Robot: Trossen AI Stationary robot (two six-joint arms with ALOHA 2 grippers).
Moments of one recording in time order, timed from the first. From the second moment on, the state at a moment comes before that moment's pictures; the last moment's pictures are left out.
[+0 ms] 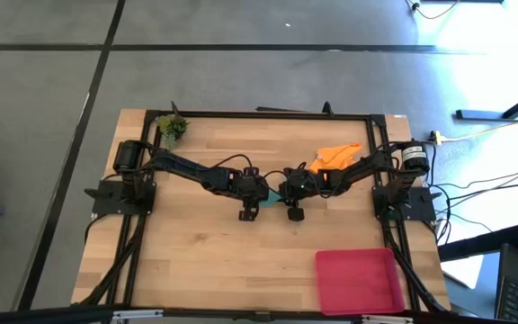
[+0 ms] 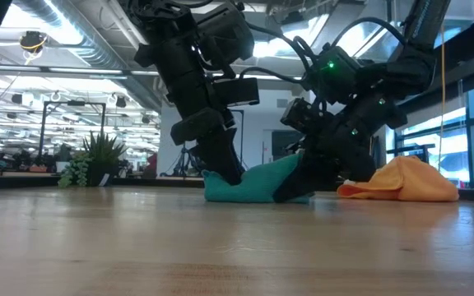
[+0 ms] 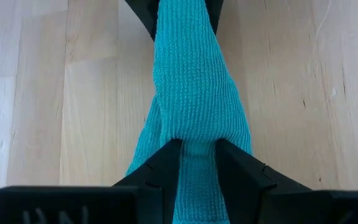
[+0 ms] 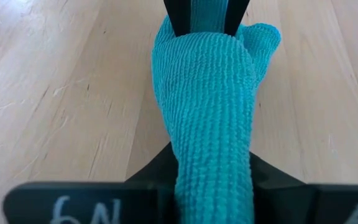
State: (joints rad) left arm -0.02 1.88 1.13 -0.27 -0.16 0.10; right arm -0.07 1.83 0.65 0.45 -0.08 -0.17
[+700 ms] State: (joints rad) left arm -0.02 1.88 1.13 -0.27 -0.20 0.12; right arm -0.07 1.83 0.65 0.45 -0.10 -0.16
